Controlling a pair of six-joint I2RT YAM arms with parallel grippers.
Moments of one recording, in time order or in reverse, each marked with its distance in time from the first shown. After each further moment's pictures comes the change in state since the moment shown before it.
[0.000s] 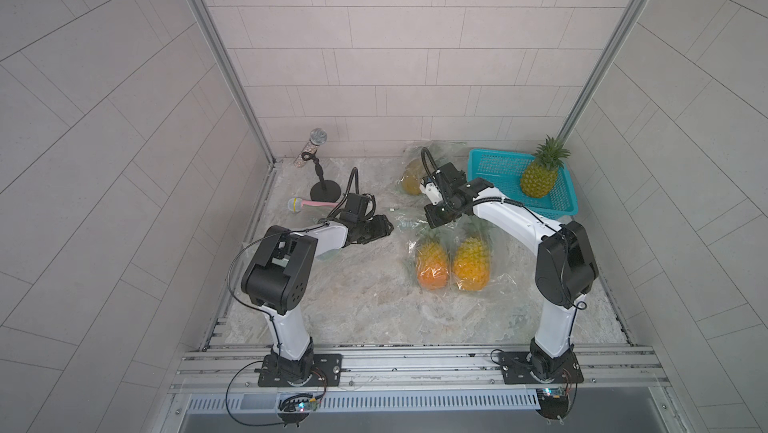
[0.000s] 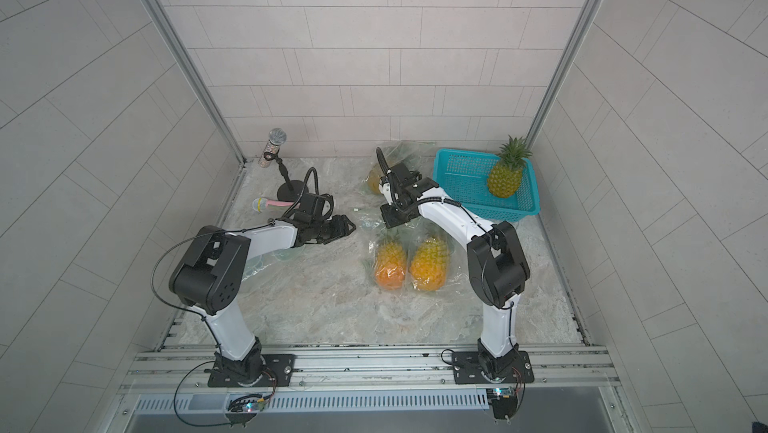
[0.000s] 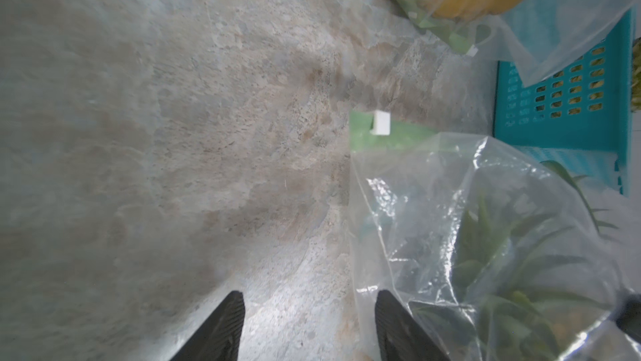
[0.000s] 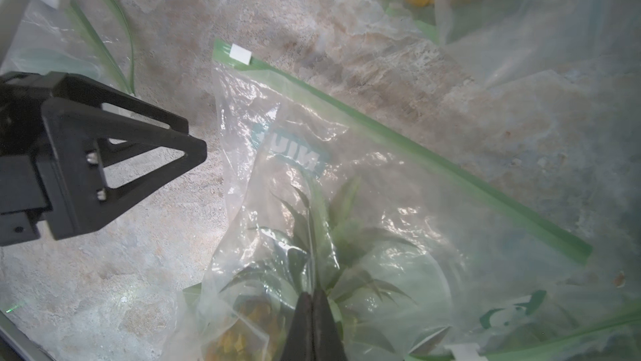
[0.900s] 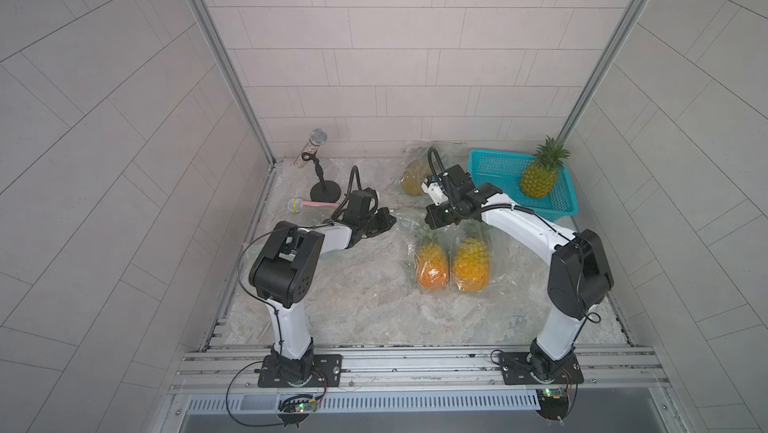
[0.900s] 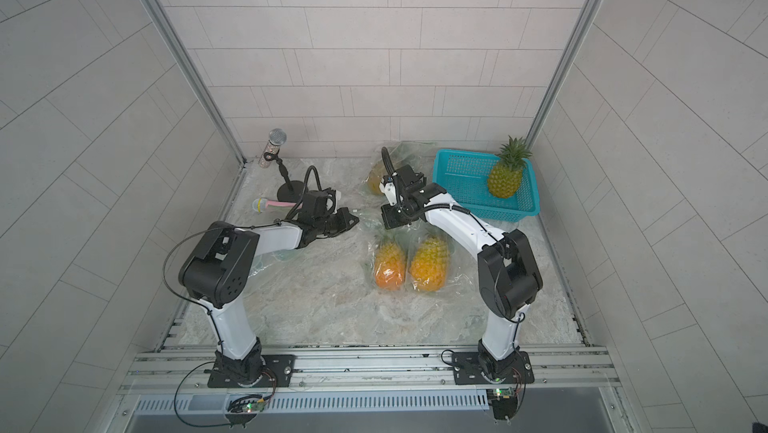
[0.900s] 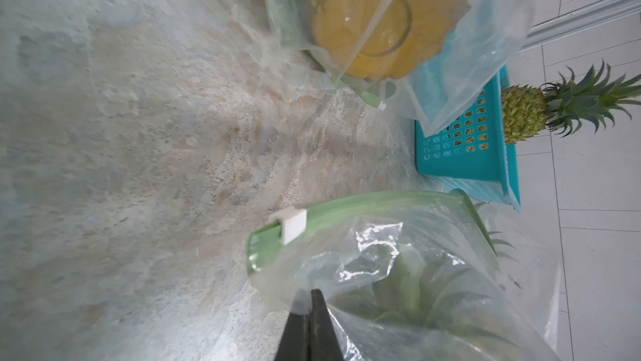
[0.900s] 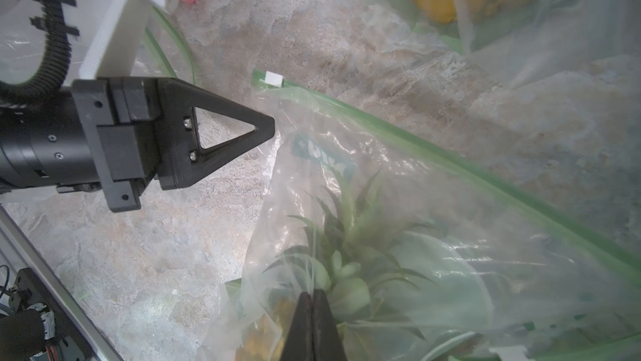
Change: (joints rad) left arm -0.013 0.024 0.001 0.230 0.076 -0.115; right arm -0.003 -0.116 -0.100 0.089 -0.090 0.063
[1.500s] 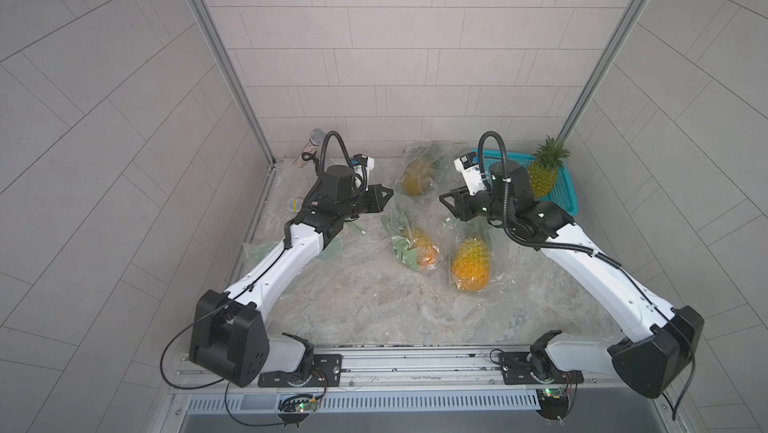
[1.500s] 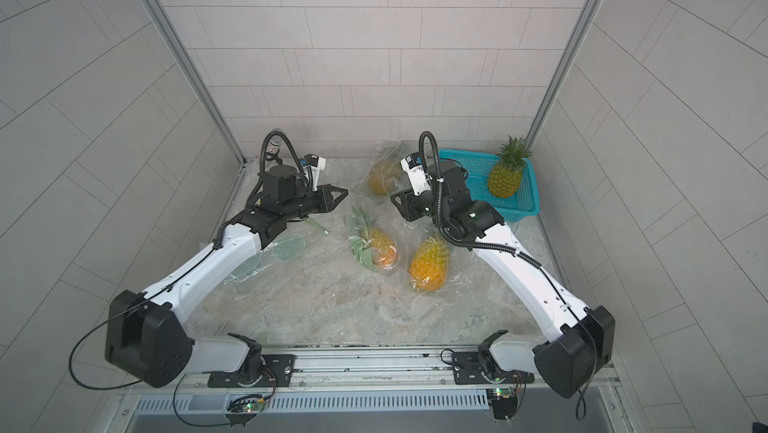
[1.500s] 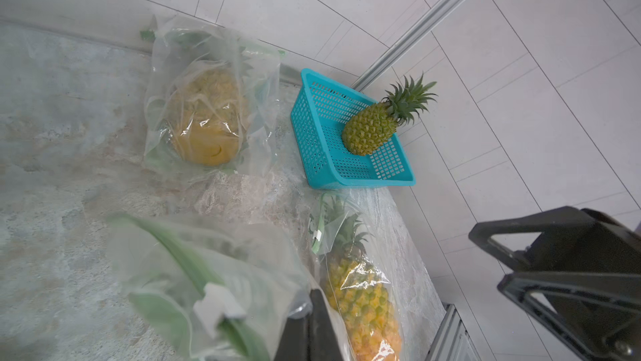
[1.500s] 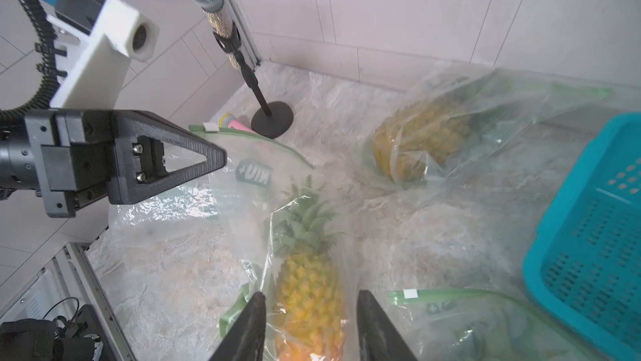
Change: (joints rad) left arm -0.007 -0.483 0.149 -0.386 0.032 0.221; right arm -0.031 -0.497 -0.177 0.195 0.040 -0.027
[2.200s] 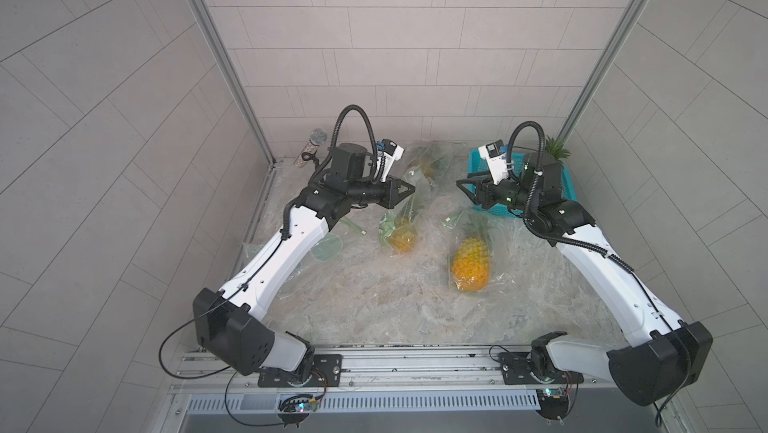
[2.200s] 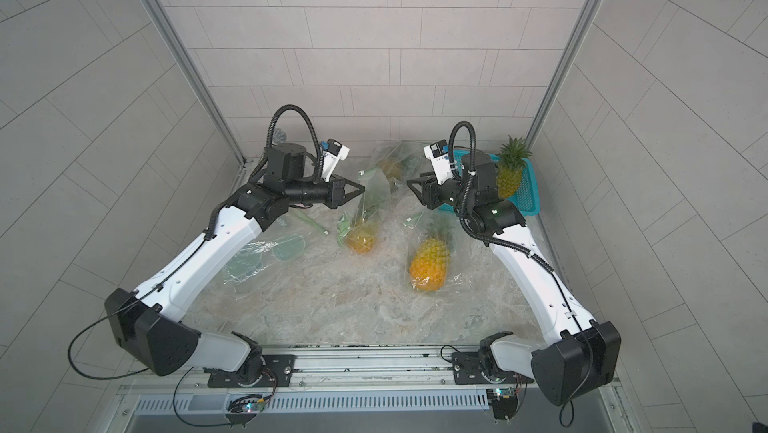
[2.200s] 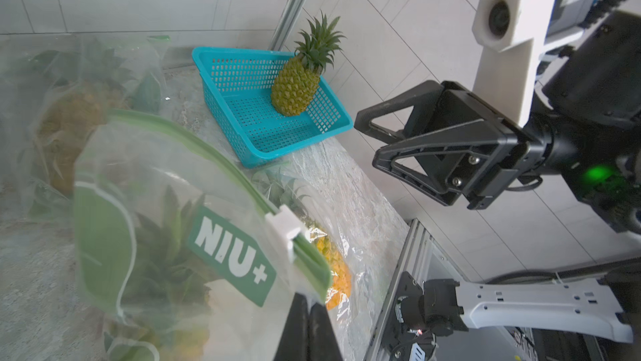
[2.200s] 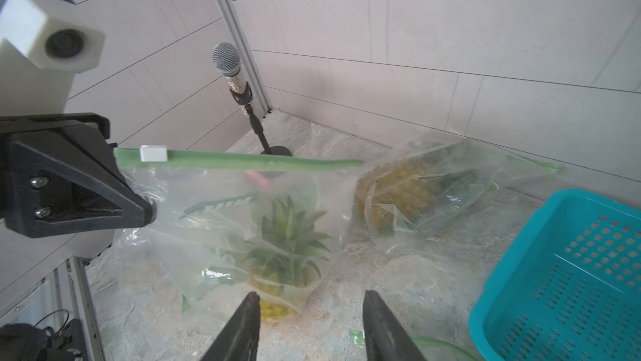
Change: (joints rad) left arm -0.097 0.078 0.336 -0.352 0.184 0.258; right arm -0.210 -0.016 -0.046 0.137 -0.294 -0.124
